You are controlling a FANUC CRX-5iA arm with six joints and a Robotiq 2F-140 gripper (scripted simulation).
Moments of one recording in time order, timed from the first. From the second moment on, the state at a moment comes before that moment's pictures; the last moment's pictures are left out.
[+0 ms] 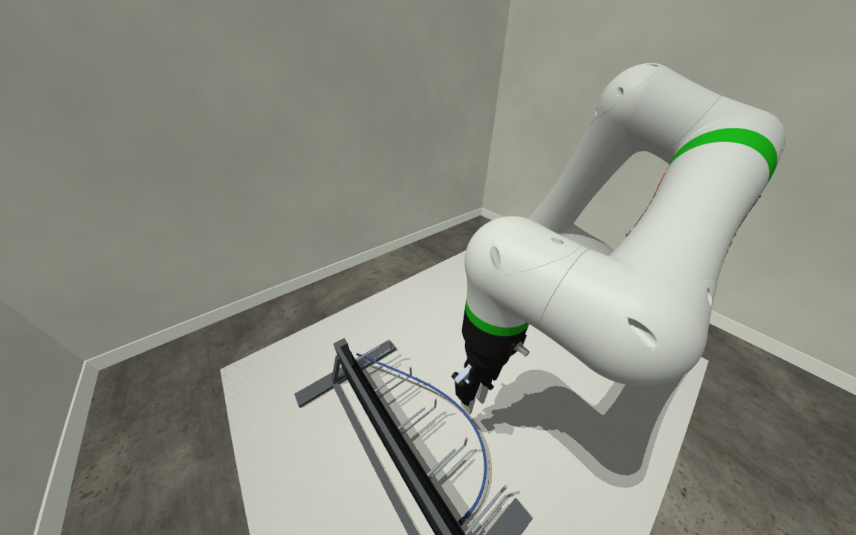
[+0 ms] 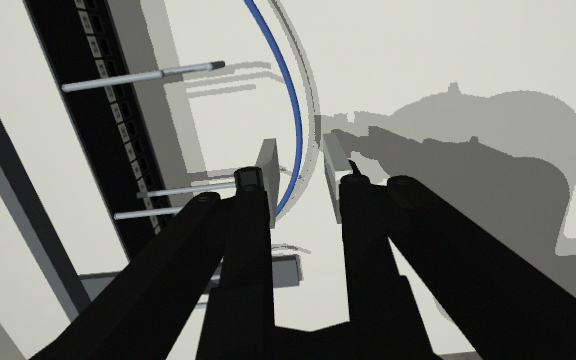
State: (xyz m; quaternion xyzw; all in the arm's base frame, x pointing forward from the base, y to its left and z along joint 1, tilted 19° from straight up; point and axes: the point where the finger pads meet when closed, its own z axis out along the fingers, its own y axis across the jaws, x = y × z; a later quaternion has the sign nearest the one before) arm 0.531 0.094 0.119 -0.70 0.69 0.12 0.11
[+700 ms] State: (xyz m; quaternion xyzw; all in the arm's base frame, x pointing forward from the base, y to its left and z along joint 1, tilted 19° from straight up) arm 0.530 0.111 0.069 -0.70 0.69 0.12 0.11
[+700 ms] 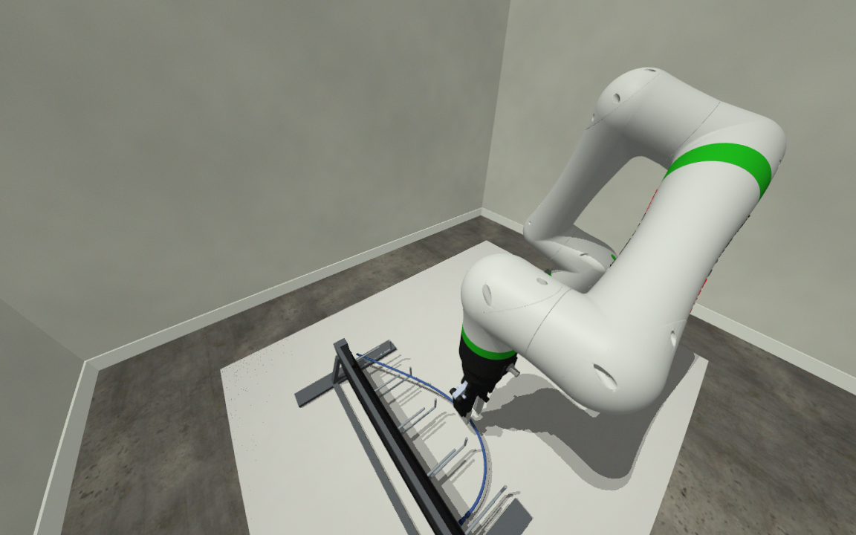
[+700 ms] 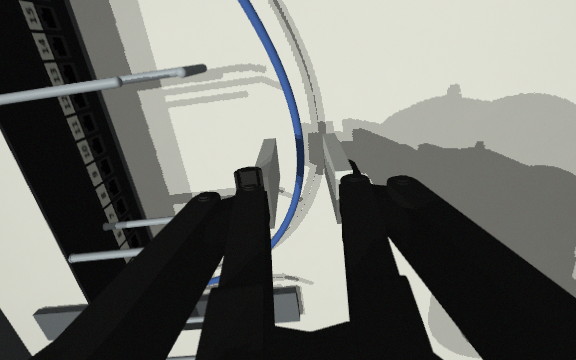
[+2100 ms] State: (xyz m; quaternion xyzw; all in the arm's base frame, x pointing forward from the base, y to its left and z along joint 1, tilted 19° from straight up) arm 0.530 0.116 0.056 -0.70 0.69 0.12 0.11
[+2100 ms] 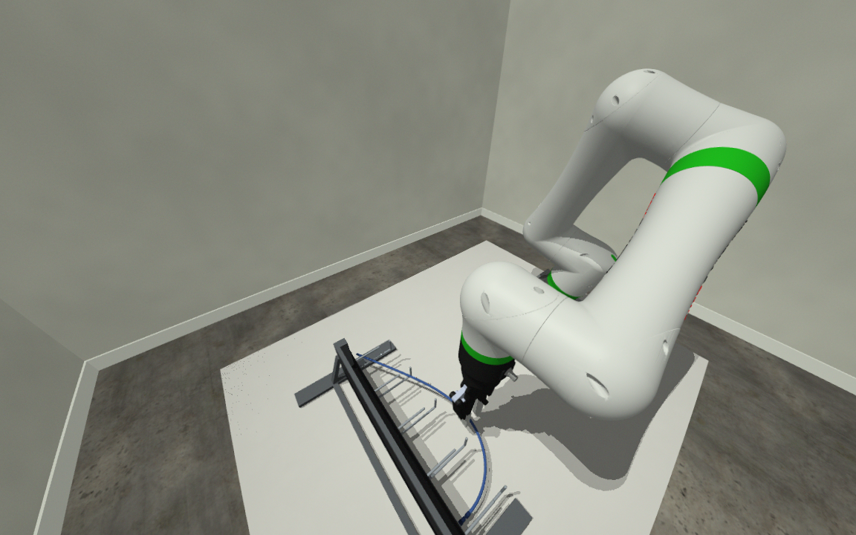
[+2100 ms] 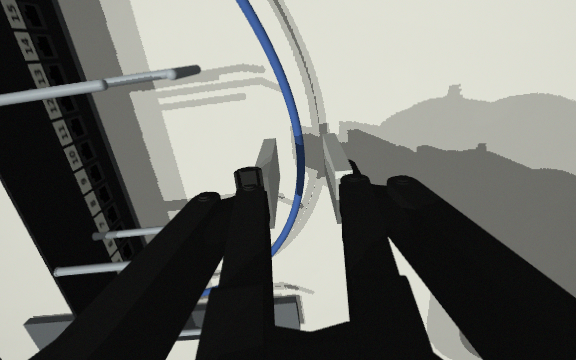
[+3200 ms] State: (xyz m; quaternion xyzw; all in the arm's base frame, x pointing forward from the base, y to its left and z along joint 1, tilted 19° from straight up) arm 0.530 0.117 0.052 -0.70 0.69 0.12 0.11
